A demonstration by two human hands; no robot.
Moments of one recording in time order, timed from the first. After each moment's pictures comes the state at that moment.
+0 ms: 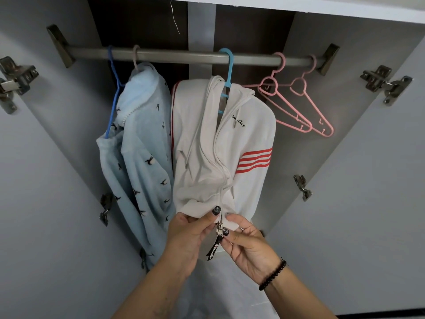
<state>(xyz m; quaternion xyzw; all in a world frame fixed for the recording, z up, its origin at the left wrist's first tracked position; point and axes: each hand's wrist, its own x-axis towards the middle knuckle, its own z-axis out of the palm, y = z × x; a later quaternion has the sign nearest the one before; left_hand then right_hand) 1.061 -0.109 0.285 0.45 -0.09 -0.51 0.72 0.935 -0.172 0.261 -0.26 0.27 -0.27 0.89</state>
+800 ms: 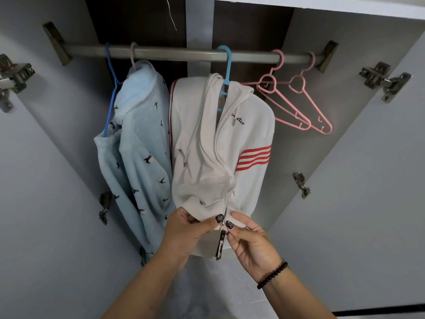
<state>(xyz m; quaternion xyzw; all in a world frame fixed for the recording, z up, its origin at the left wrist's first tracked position) 1.065 -0.106 0.289 0.57 -0.20 -0.47 0.64 0.931 -0.170 0.267 -0.22 0.36 -0.33 0.84</state>
